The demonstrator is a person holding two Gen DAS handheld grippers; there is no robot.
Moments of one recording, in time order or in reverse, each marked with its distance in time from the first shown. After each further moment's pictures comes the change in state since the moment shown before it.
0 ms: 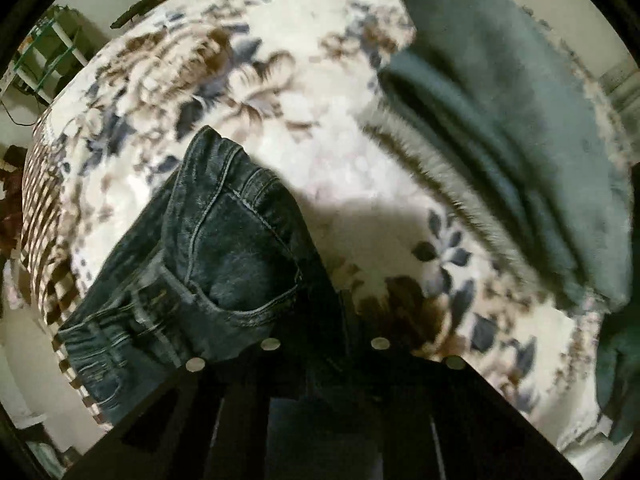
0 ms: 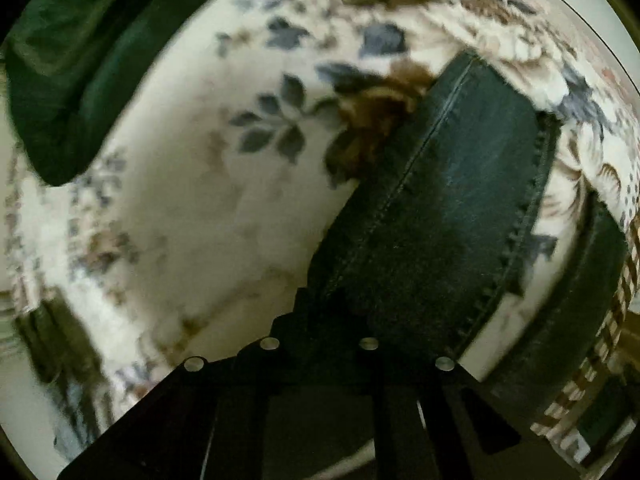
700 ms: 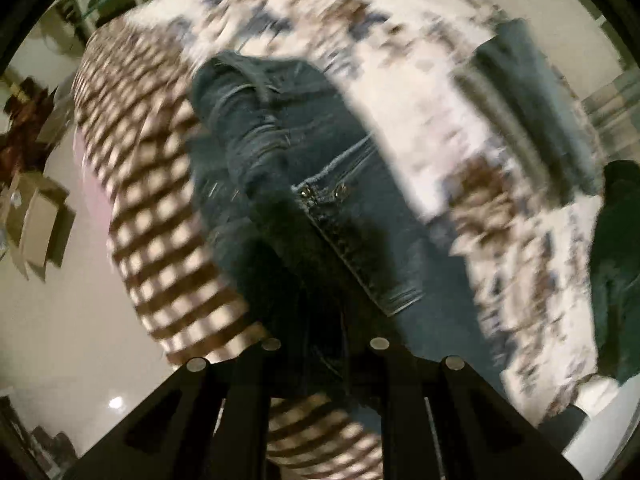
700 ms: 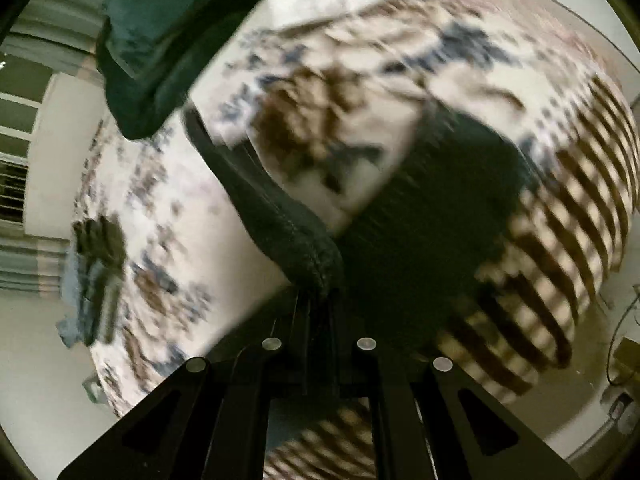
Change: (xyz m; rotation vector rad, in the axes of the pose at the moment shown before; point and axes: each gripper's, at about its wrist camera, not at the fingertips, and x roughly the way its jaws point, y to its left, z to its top) left arm 0.011 0.190 -0.153 -0.095 -0.015 -0.092; right arm -0.085 -0.211 -0.094 -0.147 -0.068 0.203
